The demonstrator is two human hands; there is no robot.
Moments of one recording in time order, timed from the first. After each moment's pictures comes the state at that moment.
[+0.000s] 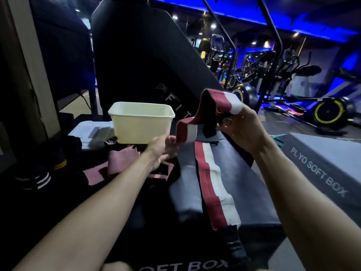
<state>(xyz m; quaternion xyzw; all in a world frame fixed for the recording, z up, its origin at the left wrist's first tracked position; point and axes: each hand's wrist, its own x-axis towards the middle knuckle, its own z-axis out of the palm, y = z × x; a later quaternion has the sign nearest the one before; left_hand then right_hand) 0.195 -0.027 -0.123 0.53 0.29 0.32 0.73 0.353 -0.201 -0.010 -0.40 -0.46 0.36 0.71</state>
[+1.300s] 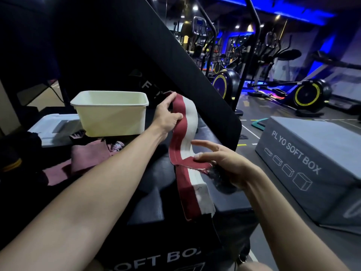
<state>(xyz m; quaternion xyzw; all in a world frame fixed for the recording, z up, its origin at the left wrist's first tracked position) 0.301 -0.053 -0.083 0.67 0.19 0.42 0.58 0.359 -0.267 -0.095 -0.61 -0.34 0.46 0.55</state>
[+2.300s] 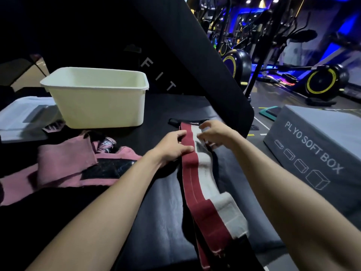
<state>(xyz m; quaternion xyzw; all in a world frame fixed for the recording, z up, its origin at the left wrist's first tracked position) 0.339 0.001 -0.208 0.74 0.27 0.17 0.59 0.481 -0.095 -0.141 -0.86 -0.40 0.19 0.26</state>
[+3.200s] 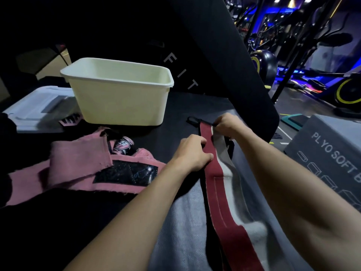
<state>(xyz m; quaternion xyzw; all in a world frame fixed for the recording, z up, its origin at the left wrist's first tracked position) 0.321 -0.011 -0.184 0.85 0.34 0.18 0.37 0.526 -0.004 -0.160 -0.91 -0.40 0.09 0.12</state>
